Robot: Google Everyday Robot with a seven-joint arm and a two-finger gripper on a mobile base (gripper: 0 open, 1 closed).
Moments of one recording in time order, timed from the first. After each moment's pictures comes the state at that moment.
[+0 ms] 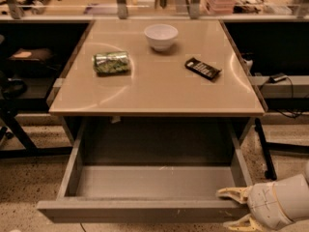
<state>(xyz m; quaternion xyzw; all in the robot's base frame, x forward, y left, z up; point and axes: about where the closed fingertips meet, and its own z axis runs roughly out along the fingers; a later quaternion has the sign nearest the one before) 0.312 -0.202 0.635 -0.74 0.59 0.17 0.26</state>
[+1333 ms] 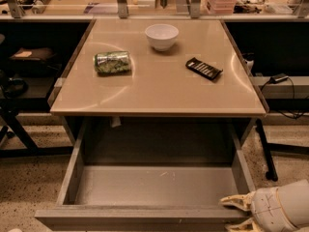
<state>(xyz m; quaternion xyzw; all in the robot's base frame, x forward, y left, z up) 0.302 -0.204 0.637 -0.75 0.59 0.17 0.26</state>
